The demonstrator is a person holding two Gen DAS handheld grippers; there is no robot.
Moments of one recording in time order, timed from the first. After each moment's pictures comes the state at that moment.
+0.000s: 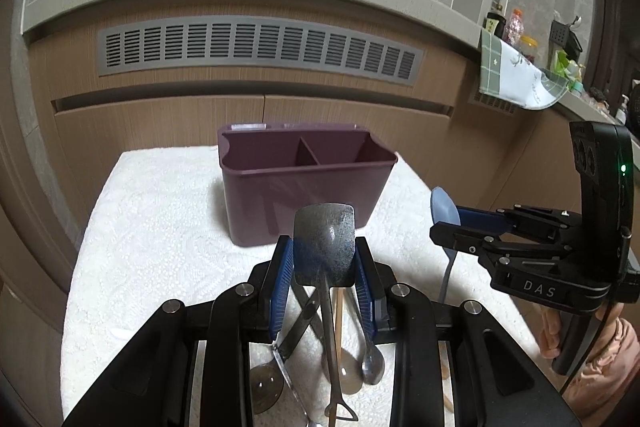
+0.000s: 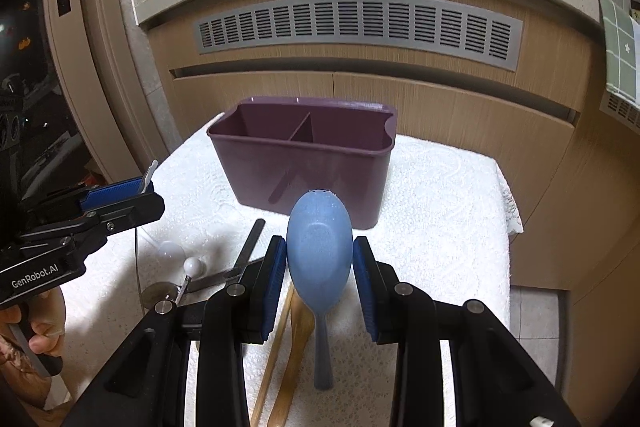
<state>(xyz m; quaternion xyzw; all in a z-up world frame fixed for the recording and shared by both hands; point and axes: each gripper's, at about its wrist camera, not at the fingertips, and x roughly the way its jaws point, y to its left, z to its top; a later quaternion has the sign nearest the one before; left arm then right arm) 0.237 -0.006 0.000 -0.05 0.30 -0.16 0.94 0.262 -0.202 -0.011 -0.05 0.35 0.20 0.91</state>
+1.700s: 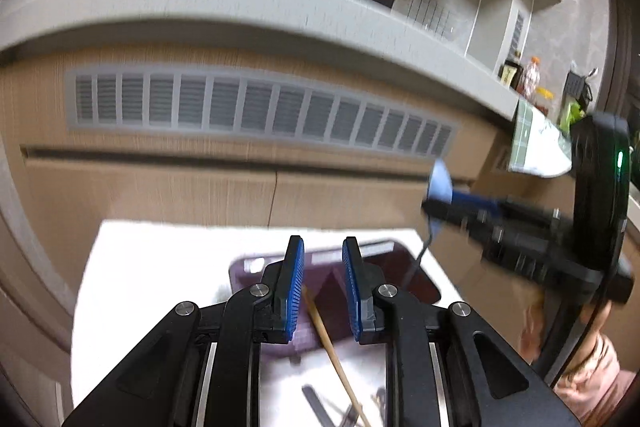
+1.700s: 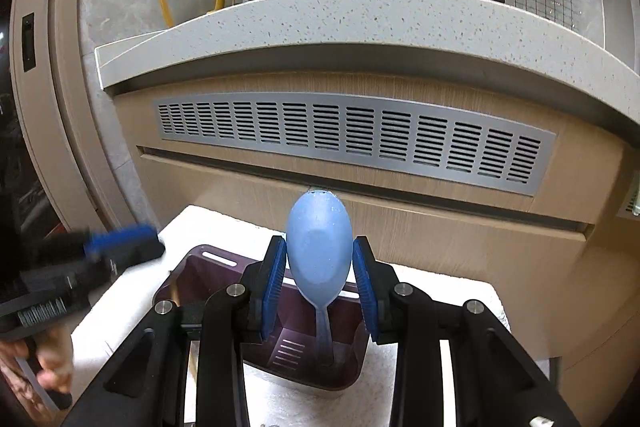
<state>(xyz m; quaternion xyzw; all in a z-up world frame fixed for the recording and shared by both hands) 0.364 0.027 0.035 -0.10 0.28 -0.17 0.94 0.389 -0.177 0.045 -0.04 0.28 0.19 0.94</state>
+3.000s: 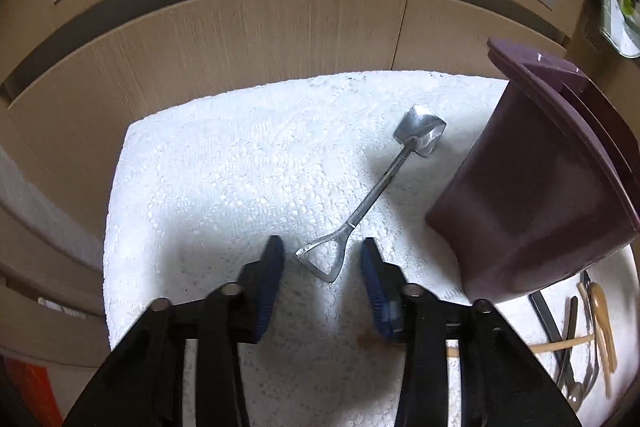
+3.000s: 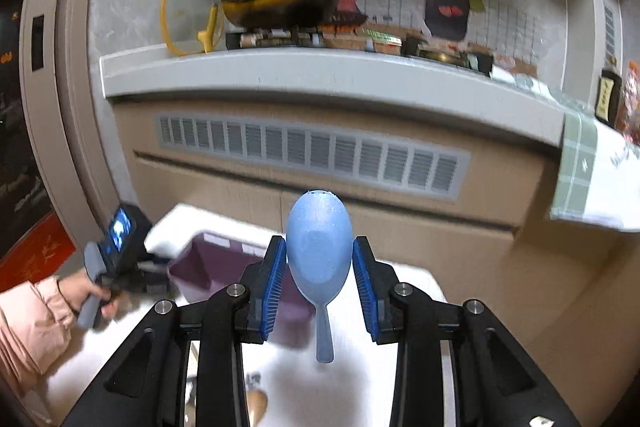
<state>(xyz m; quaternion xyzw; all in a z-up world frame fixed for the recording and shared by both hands) 0.436 0.098 -0.102 0.04 0.45 -0.12 0.88 0.302 -0.208 0.089 -0.07 0.26 0.13 0.96</state>
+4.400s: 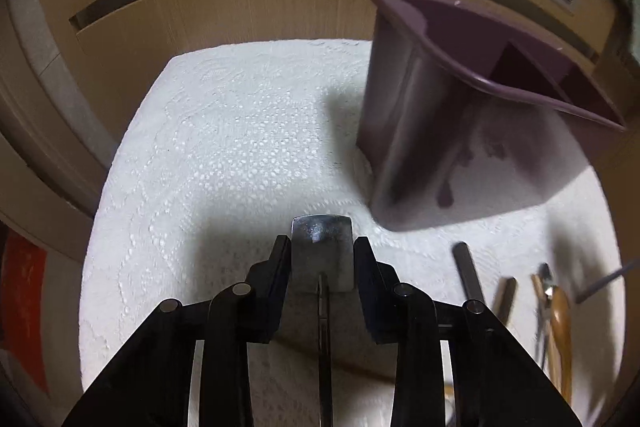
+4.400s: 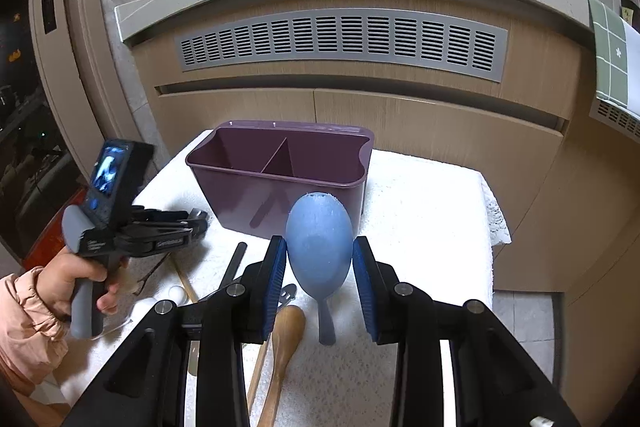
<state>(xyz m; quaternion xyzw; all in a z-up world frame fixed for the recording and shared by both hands) 0.355 0.044 -0.089 -0.02 0.47 -0.01 0.88 0.279 -0.208 -0.013 -0.04 0.33 0.19 0.92</state>
